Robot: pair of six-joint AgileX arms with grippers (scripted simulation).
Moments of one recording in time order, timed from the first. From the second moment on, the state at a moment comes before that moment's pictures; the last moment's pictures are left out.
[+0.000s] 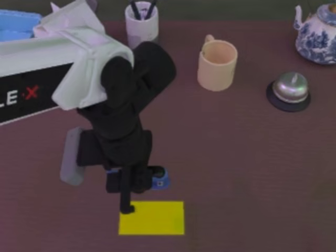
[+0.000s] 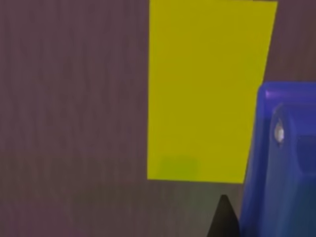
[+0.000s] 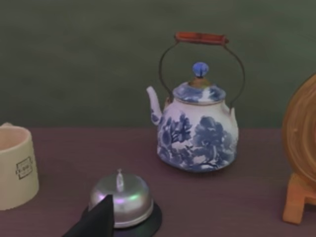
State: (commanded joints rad) left arm -0.71 1.73 1.26 -1.05 0.12 -2.28; right arm 0.00 0.00 0.00 0.00 0.00 0.00
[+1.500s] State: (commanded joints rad) left arm -0.74 1.90 1.05 -0.66 0.12 -2.31; right arm 0.00 0.00 0.00 0.00 0.00 0.00
